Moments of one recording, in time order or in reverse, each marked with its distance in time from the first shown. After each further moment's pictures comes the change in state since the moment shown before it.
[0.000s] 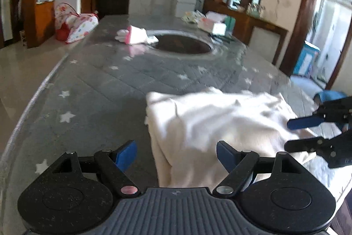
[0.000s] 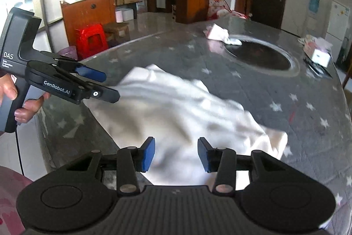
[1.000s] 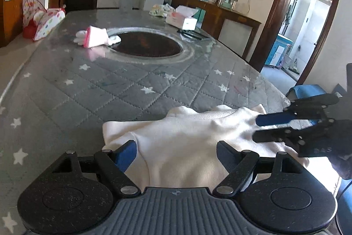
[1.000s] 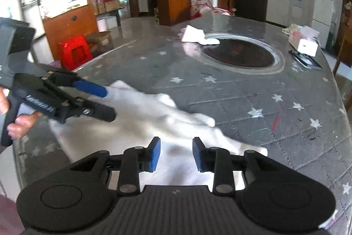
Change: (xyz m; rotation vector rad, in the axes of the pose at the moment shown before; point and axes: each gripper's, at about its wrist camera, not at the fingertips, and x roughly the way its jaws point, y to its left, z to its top) left arm 0.047 -0.017 0.040 0.062 0.062 -0.186; right arm 0.019 -0.046 0.015 0.106 -0.008 -0.038
